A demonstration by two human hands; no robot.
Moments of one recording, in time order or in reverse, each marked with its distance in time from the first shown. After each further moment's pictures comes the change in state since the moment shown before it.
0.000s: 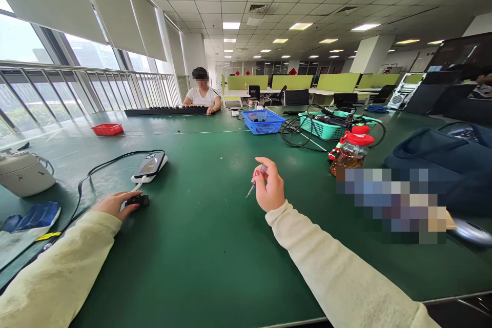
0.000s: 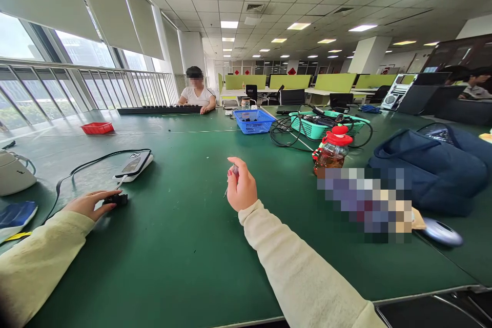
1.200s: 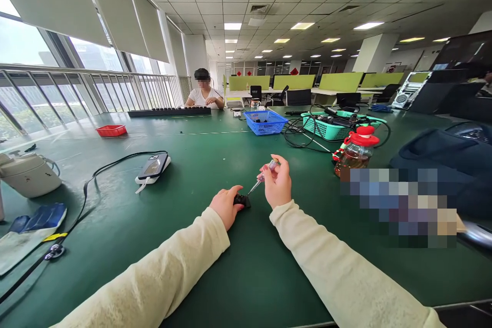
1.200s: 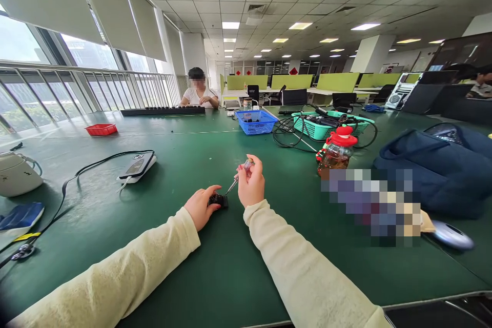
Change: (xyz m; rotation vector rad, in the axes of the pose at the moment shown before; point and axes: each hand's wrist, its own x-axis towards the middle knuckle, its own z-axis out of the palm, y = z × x) left_hand -0.003 0.264 0.011 -0.431 -0.066 0.337; right_hand 0.006 0.015 0.006 0.246 0.156 0.345
